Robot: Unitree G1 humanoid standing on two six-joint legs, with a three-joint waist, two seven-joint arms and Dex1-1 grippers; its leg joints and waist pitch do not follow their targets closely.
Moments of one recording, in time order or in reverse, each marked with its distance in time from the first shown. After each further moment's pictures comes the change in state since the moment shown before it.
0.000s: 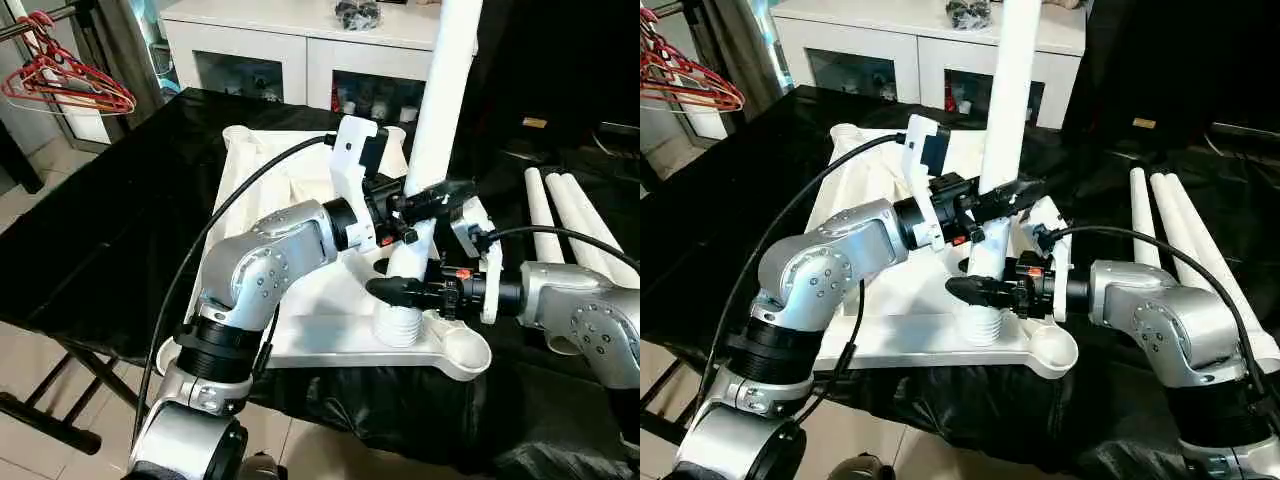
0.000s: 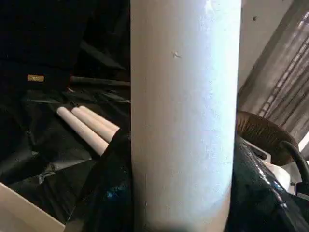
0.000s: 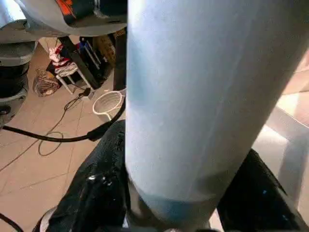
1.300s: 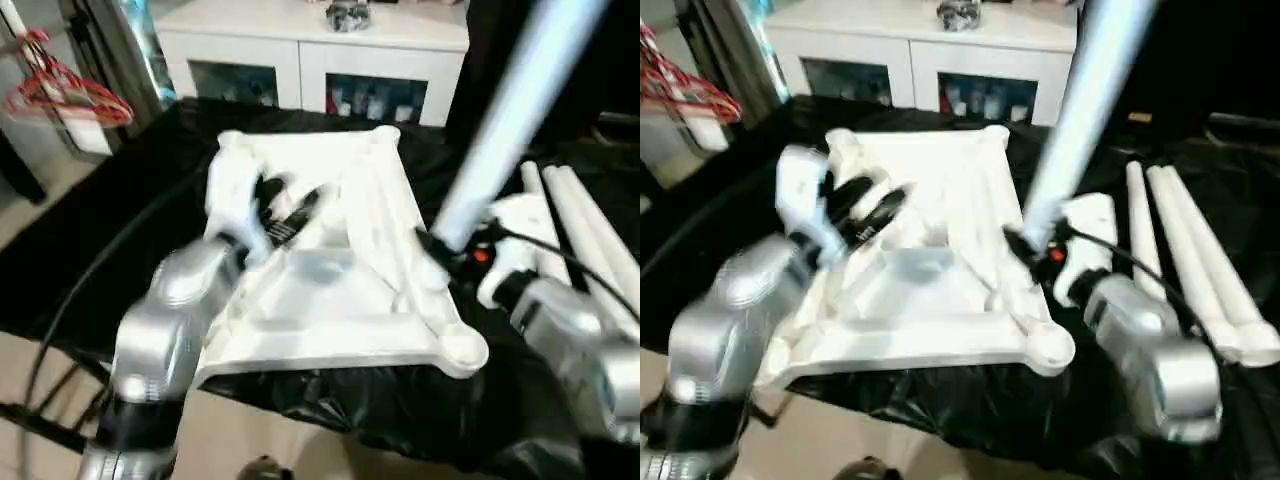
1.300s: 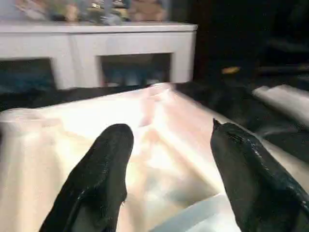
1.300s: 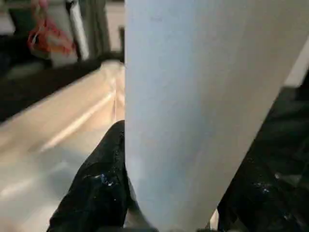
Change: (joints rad) left arm 0.504 0.225 0.042 -0.286 0.453 -0.349 0.296; right arm 0.309 0.306 -0.139 -0.284 -0.312 -0.316 -0.663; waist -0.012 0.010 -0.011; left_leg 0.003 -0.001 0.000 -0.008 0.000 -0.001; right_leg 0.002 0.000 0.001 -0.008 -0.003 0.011
